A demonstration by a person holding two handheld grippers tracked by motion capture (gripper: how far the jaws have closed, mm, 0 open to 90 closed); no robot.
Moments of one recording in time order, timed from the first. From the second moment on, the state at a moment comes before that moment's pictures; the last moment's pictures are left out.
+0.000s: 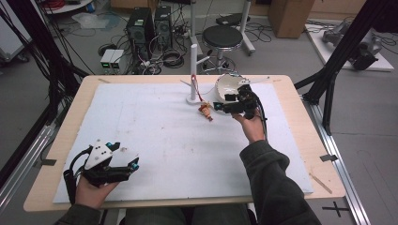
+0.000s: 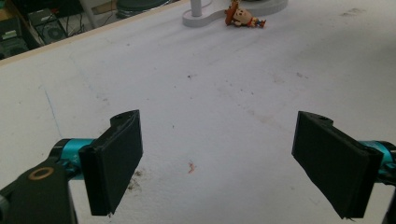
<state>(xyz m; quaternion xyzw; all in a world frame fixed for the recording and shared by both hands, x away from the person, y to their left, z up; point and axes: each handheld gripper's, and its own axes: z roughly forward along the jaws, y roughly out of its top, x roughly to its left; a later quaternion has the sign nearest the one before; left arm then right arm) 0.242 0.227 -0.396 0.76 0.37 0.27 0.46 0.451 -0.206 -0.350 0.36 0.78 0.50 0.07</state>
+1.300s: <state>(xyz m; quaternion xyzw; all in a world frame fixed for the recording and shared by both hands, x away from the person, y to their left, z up) 0.243 0.228 -0.396 0.76 0.38 0.27 0.46 0.411 -0.238 -0.355 0.35 0.78 0.51 0.07</state>
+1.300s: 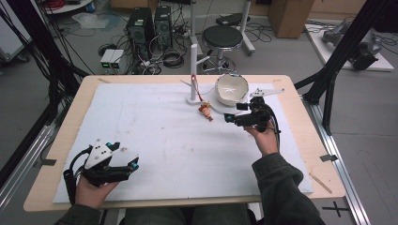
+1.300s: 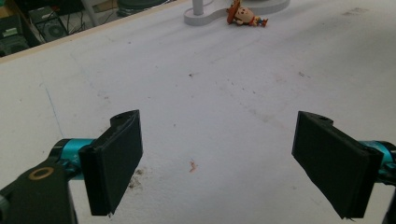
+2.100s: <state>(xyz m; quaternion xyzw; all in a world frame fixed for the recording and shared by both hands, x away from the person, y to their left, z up) 0.244 0.227 -0.397 0.76 0.38 0.27 0.46 0.388 -0.255 -0.365 0.36 0.78 0.50 0.09</state>
